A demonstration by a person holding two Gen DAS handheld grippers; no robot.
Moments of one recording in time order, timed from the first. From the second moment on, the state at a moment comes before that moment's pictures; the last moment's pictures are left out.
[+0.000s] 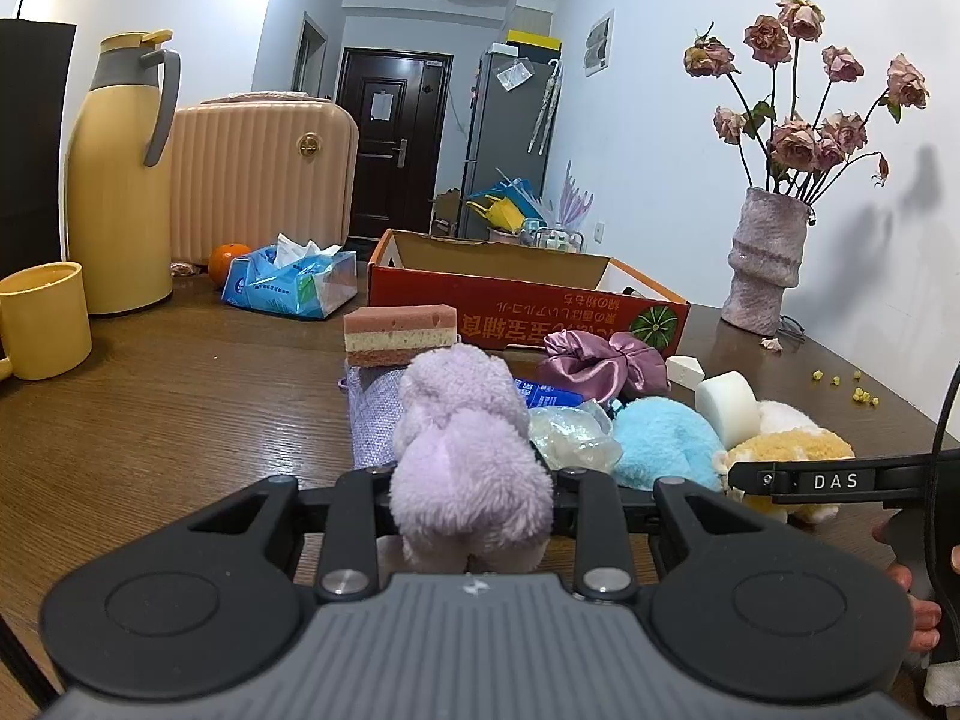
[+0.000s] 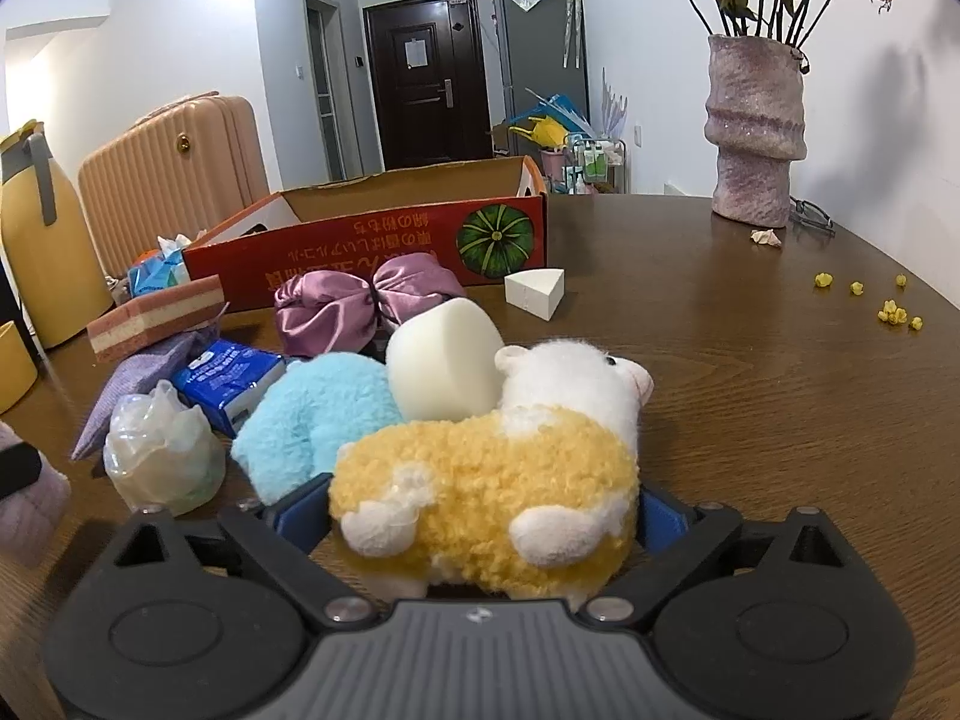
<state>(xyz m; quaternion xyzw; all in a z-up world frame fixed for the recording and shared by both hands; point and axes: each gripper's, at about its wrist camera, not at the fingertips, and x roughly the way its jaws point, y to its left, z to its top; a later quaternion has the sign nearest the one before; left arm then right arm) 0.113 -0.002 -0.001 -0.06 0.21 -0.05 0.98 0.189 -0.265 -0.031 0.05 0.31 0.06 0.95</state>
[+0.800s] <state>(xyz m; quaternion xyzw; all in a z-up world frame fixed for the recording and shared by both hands) 0.110 0.002 0.017 -0.05 0.18 -0.04 0.98 0.164 -0.268 -0.004 0.04 0.23 0.05 0.97</state>
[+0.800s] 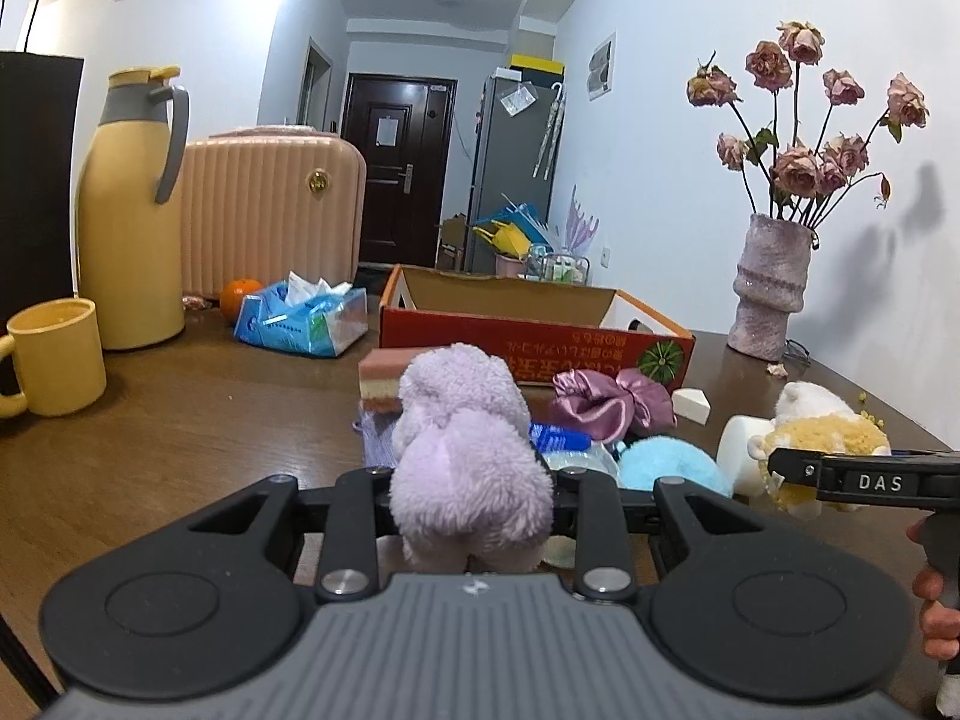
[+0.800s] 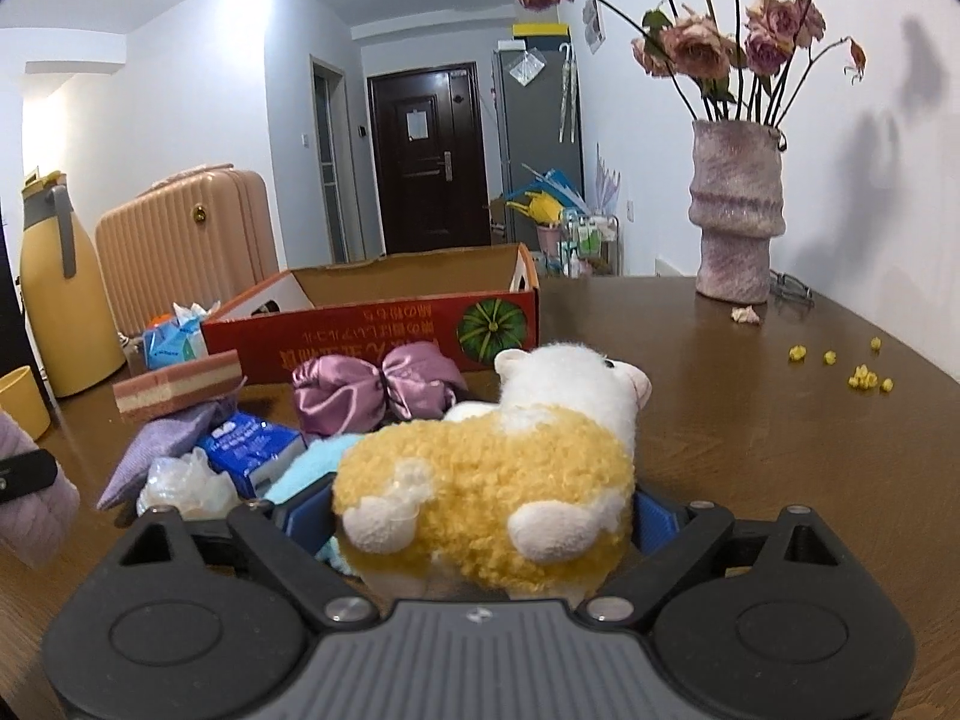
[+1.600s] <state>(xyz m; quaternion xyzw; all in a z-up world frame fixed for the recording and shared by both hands) 0.140 -0.004 0.060 -0.04 0.13 -0.04 0.99 0.182 -0.260 0.046 0.03 0.17 0.06 0.98</state>
